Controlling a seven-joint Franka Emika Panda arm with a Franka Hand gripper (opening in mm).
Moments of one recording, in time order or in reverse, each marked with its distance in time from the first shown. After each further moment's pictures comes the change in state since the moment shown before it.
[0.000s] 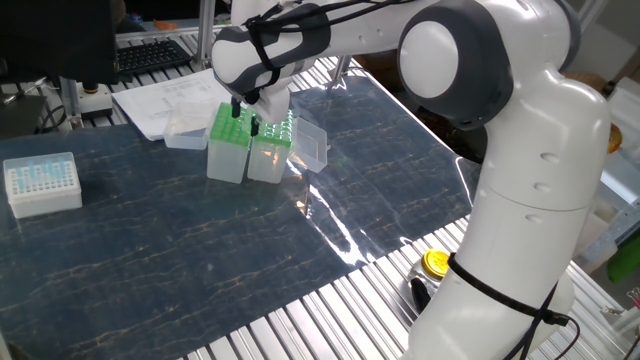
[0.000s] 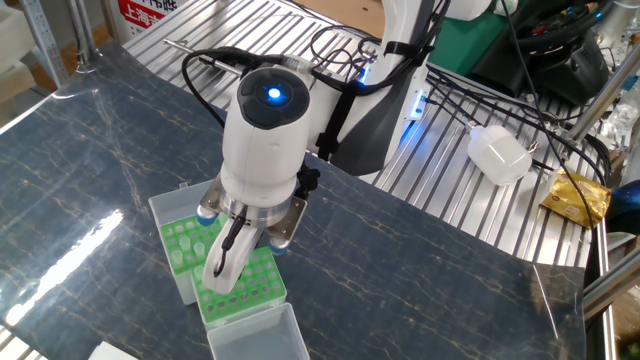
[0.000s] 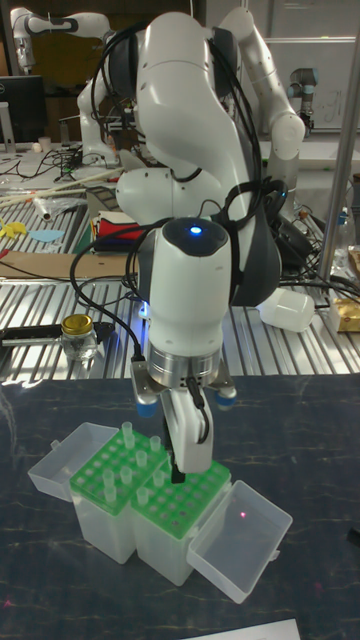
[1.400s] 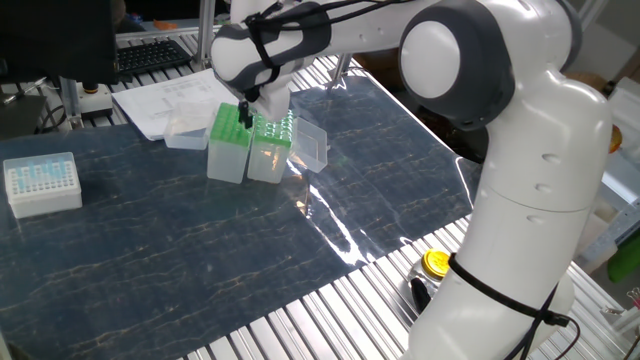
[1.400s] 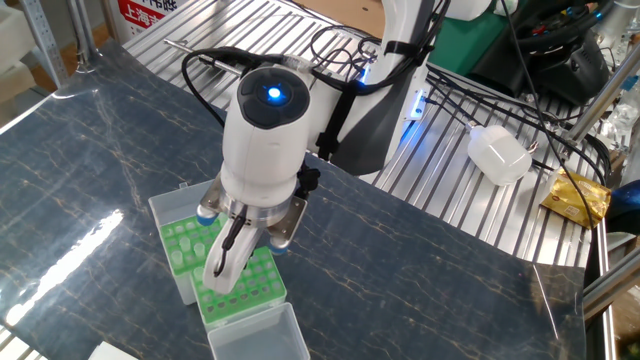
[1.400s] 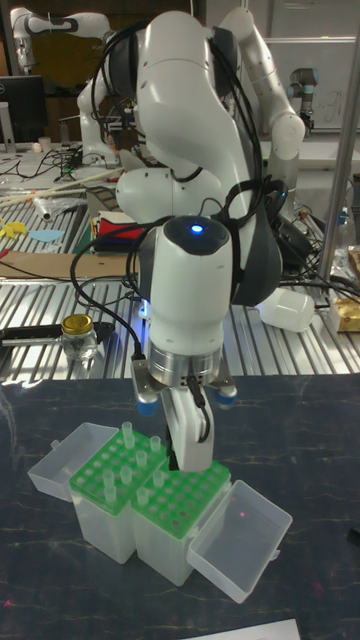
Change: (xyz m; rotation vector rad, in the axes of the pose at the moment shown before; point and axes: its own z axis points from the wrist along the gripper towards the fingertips) arm 0.000 -0.001 -0.004 0.010 -0.002 -0.002
